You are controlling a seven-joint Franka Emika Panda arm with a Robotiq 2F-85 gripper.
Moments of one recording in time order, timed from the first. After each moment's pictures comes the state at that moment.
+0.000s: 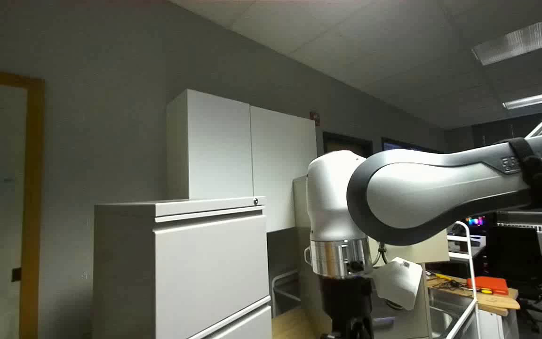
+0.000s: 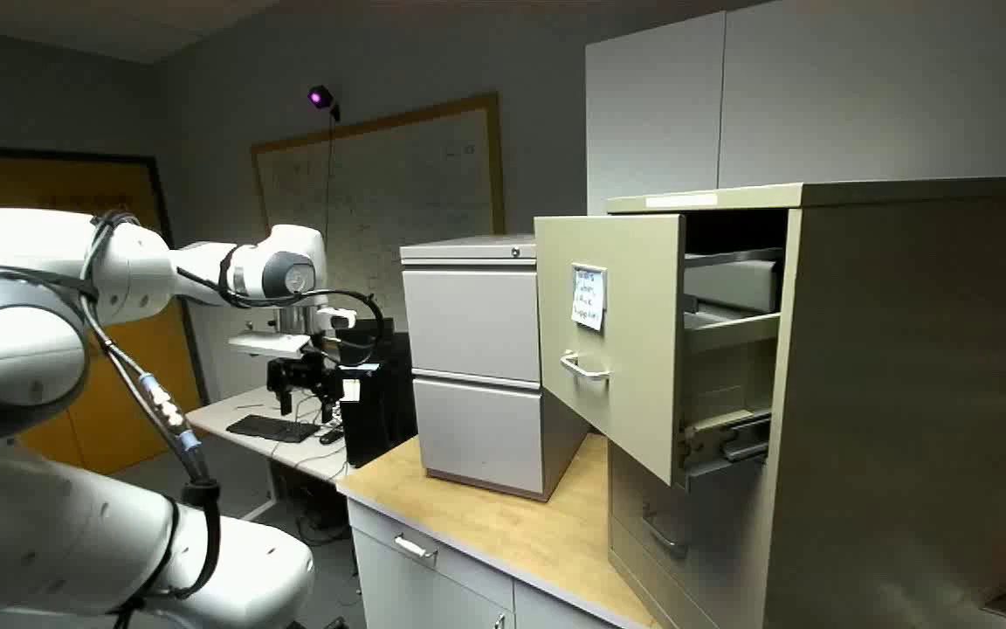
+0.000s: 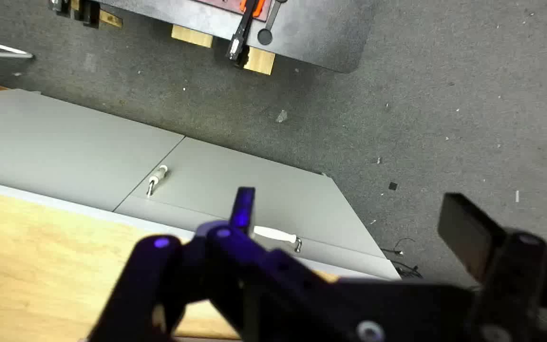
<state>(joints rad) 0.26 -0.72 0.24 -2.44 0.23 1.68 0.14</state>
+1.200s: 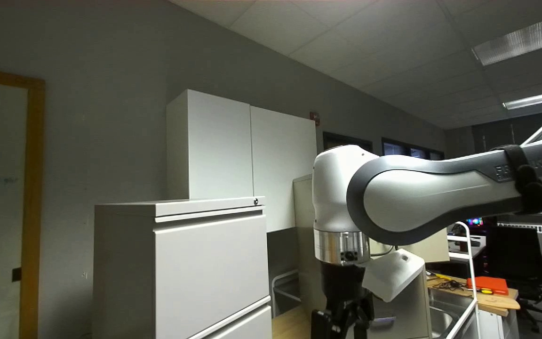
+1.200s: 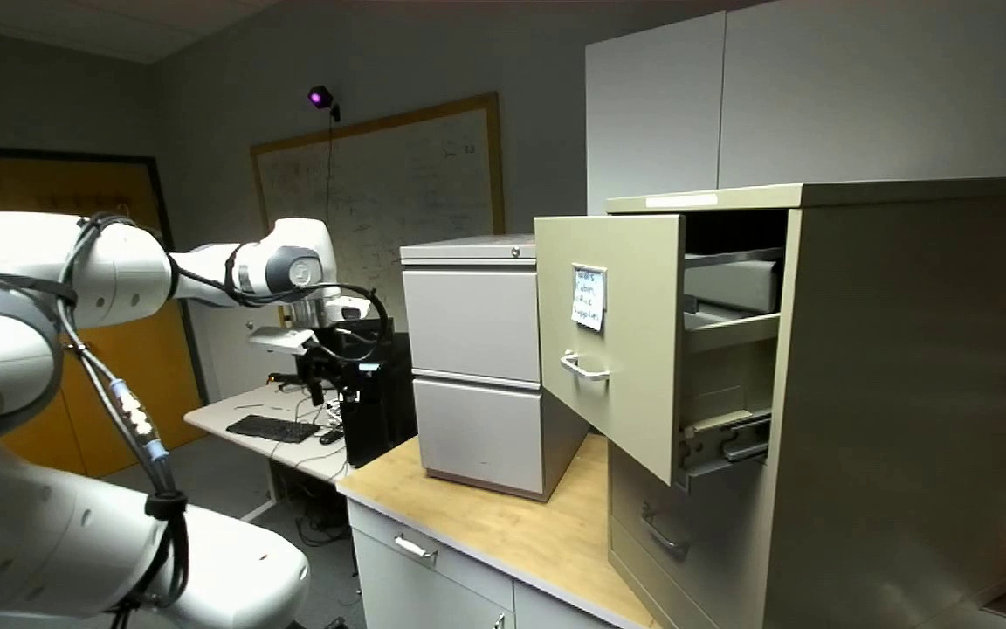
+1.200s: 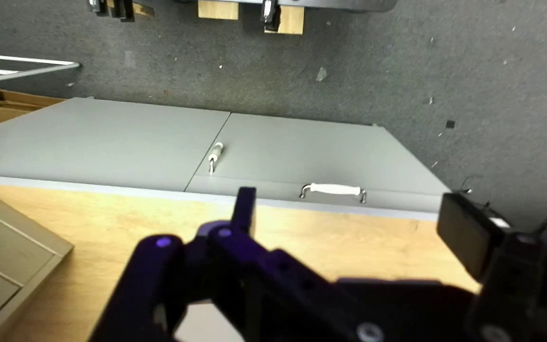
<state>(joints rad) 0.16 -0.75 0.26 -2.44 0.15 1.74 0.29</state>
